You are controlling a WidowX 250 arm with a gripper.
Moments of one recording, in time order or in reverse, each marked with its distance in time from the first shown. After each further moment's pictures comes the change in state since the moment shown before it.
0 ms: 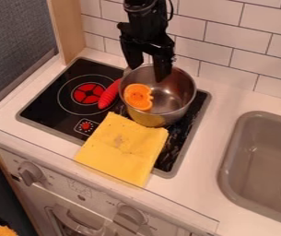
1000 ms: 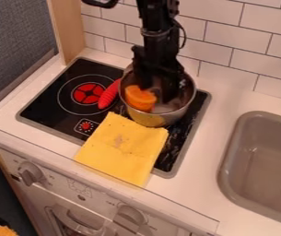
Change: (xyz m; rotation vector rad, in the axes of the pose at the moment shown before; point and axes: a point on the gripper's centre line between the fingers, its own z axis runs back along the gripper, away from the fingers) arm -0.010 -0.002 -0.043 0.010 0.182 -0.019
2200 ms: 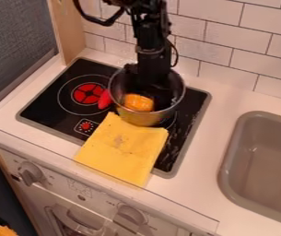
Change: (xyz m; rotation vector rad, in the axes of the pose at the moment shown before) arm -0.013 -0.019 -0.028 -0.074 0.081 -0.024
